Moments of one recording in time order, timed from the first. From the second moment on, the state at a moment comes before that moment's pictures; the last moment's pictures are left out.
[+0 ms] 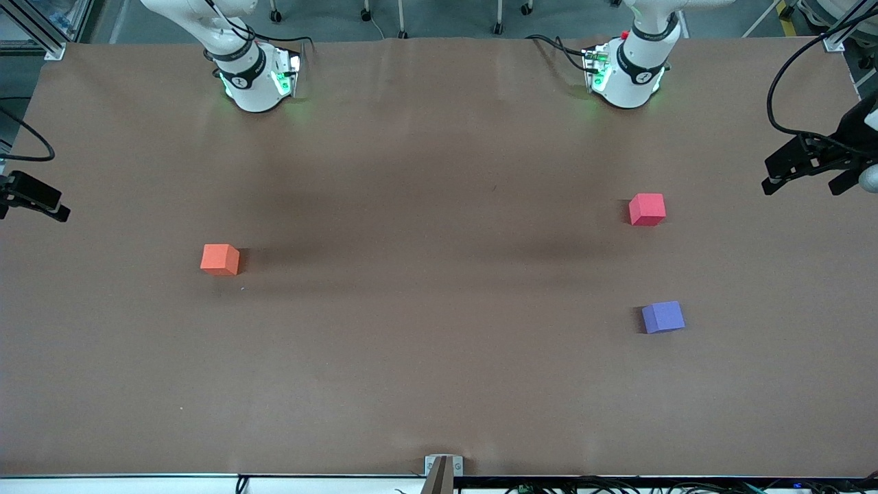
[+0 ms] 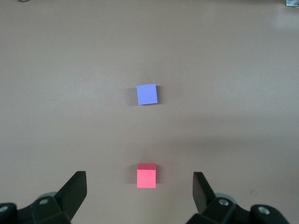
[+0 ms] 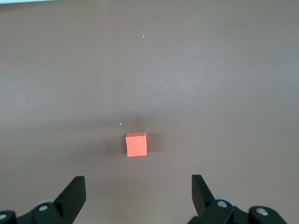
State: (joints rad) left arm 0.01 0.01 -0.06 -1.51 -0.01 1.61 -0.03; right arm -0.05 0.10 -0.06 -1.44 0.01 1.59 -0.05
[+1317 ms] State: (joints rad) left arm 0.01 0.01 -0.06 -1.51 -0.01 1.61 -0.04; right arm 0.00 0.26 -0.06 -1.80 0.01 1.80 -0.05
